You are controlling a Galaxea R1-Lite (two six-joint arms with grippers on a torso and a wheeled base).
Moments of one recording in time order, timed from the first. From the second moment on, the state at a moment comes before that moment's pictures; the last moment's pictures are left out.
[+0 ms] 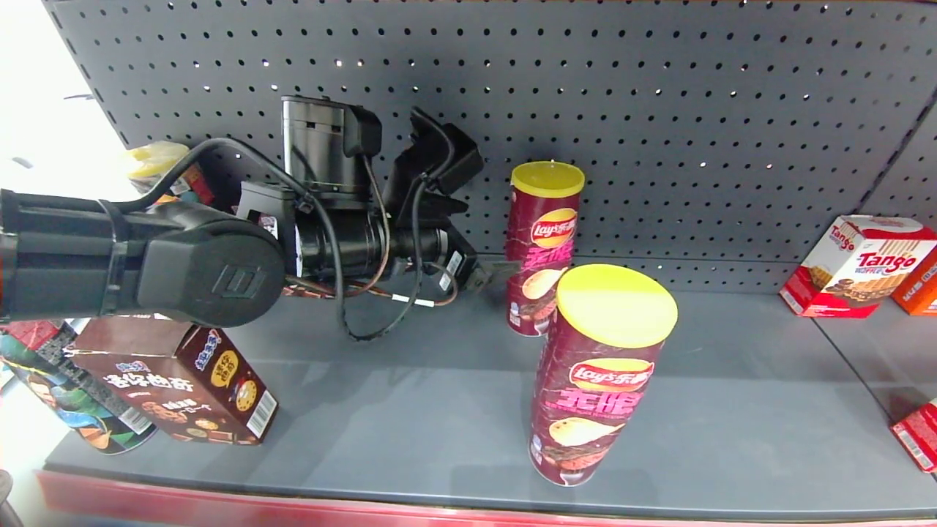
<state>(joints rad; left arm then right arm) -0.53 1.88 -1.38 -0.25 -0.26 0.41 0.31 0.00 0.00 0.00 -0.04 0.00</state>
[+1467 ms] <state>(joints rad) -0.54 1.69 -1.28 -0.29 -0.24 0.32 0.31 0.00 0.00 0.00 -0.04 0.00</state>
